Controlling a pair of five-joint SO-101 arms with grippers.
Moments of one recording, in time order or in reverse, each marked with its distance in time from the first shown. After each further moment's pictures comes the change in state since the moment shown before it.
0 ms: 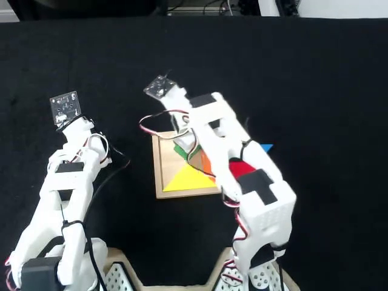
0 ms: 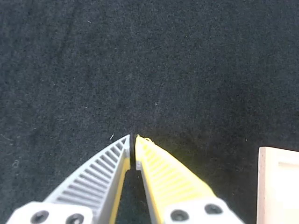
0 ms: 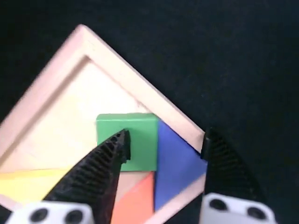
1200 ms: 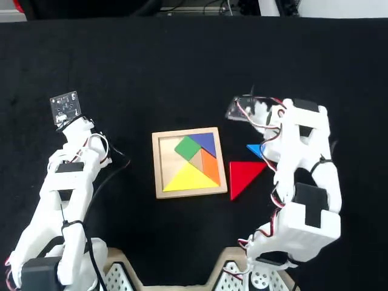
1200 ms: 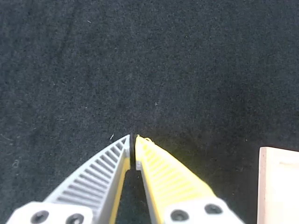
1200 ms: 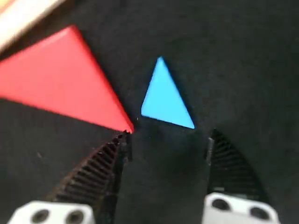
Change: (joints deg) left arm 0.0 0.0 0.0 0.0 0.0; right arm 34.7 -13.1 12.6 6.5 54.6
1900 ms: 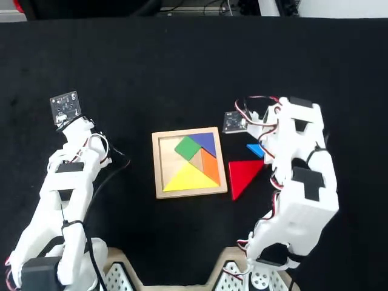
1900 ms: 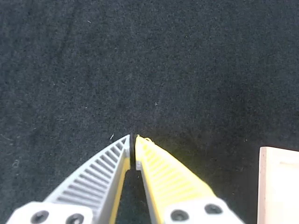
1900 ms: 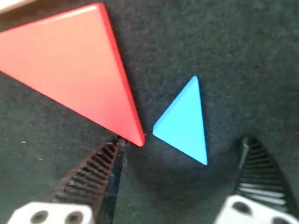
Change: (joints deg) left arm 0.0 0.0 0.0 0.0 0.0; right arm -1.1 13.5 -7.6 2.7 11.6
